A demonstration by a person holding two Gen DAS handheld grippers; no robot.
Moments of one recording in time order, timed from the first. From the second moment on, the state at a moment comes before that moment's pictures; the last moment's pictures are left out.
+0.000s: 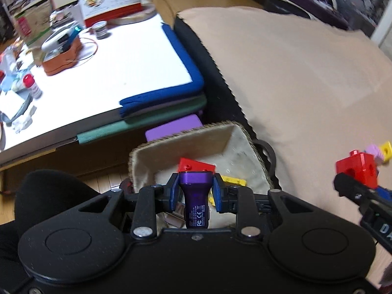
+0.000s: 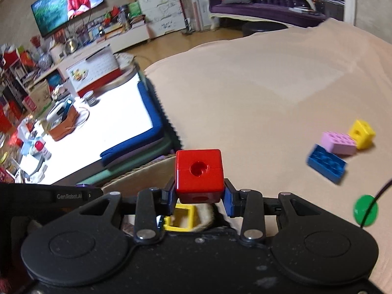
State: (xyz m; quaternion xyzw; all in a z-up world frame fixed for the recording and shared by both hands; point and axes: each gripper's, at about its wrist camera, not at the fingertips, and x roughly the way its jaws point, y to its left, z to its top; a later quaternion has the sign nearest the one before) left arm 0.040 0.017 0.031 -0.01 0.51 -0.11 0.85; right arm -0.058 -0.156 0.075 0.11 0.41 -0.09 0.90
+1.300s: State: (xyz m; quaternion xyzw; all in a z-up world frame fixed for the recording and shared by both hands) left arm 0.052 0.044 -0.003 -0.01 0.52 -0.03 0.85; right arm -0.028 -0.081 0.011 0.10 0.45 -0.13 0.88
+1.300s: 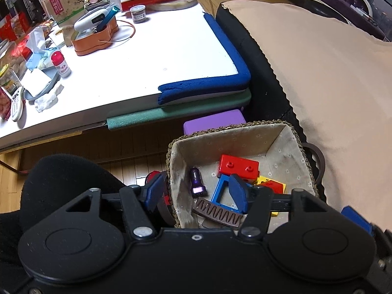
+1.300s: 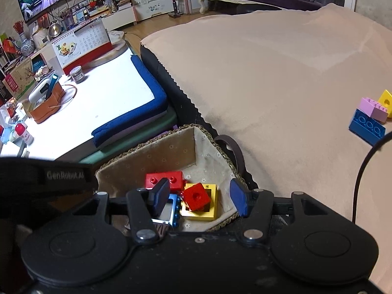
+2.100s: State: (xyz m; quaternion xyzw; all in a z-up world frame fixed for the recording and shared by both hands) left arm 0.046 0.046 0.000 -0.01 0.52 -0.03 0.85; right arm -0.047 -0.083 0.000 0.11 0.45 -0.16 0.87
